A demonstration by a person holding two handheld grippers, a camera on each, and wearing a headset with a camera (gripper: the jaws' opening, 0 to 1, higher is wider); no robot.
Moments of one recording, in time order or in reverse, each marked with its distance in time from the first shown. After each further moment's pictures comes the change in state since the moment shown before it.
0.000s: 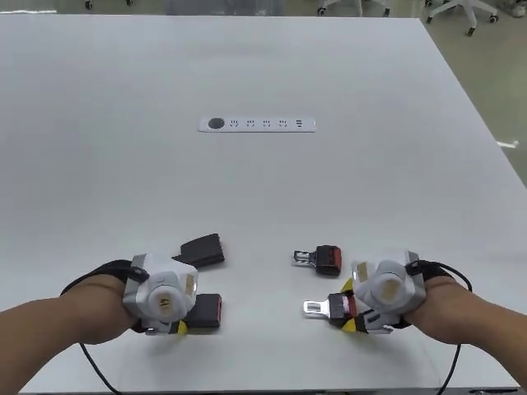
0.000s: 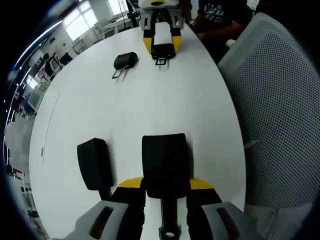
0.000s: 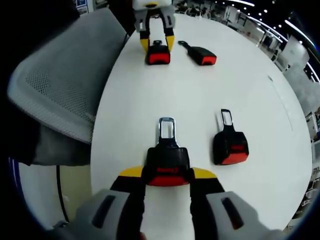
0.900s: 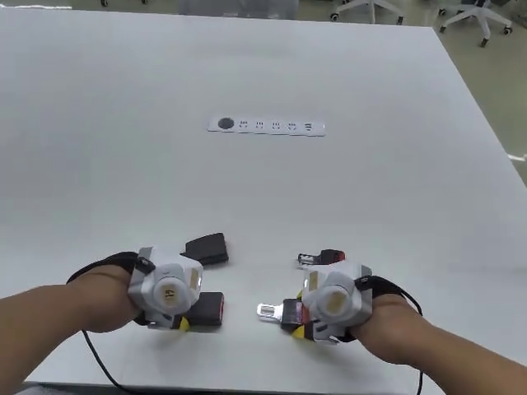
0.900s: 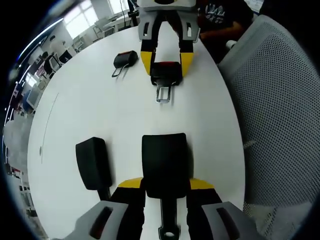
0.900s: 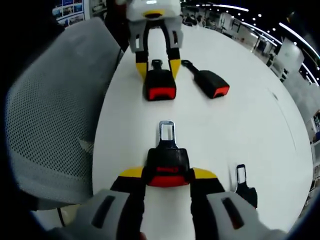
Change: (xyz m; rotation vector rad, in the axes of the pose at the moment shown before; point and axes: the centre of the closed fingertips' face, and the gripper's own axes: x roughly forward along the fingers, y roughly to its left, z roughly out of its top) left arm 0.000 0.001 0.000 -0.009 0.009 -0.017; right arm 0.040 0.010 0.093 0.022 -0.103 -0.033
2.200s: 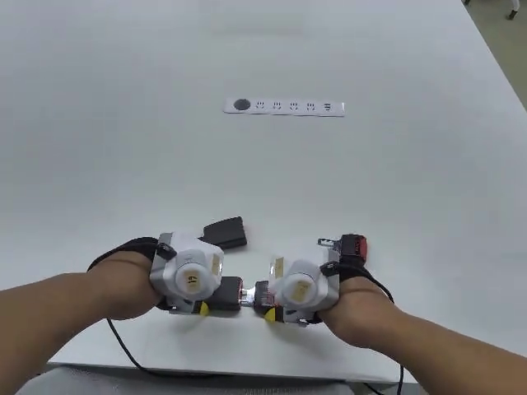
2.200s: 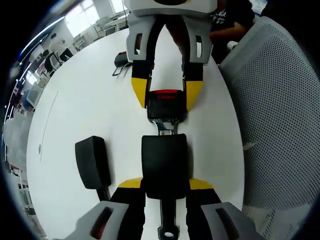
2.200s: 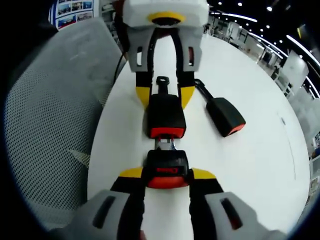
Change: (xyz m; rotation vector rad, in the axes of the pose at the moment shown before) left arm -0.001 0.001 -0.002 -0.017 0.000 -0.007; right arm 0.031 0.001 0.058 -0.087 -0.044 -0.004
